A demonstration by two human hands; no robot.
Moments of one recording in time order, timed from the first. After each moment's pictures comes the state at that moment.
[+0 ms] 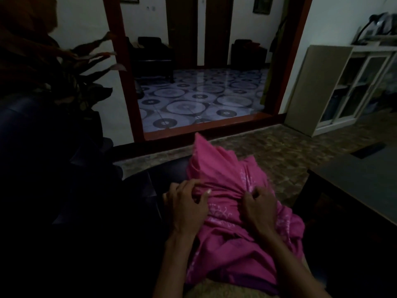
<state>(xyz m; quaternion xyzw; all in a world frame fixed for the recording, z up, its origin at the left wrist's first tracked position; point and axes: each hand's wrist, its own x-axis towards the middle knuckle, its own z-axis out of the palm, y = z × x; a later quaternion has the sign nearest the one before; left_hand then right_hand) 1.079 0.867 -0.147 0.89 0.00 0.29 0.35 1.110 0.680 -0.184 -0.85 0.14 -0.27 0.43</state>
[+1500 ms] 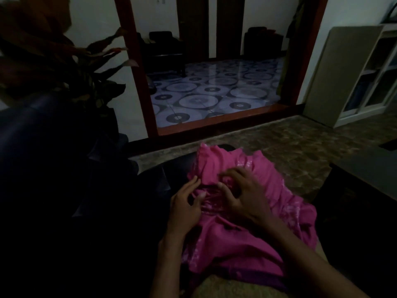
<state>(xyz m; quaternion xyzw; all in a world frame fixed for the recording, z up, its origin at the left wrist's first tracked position) 1.093 0.918 -0.193 0.85 -0.04 0.19 0.49 1.109 0.728 -0.160 -0.87 -0.21 -0.26 0.35</state>
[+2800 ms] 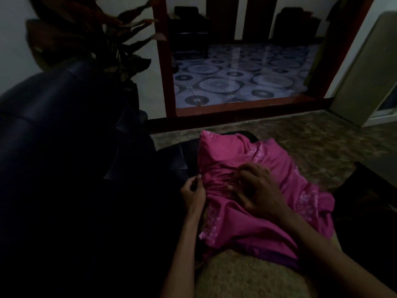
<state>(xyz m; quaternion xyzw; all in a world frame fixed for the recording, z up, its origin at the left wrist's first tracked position) 1.087 0.918 -0.215 0.67 0.28 0.18 0.66 1.095 0.731 -0.170 -0.86 -0.35 -0.25 0.26</state>
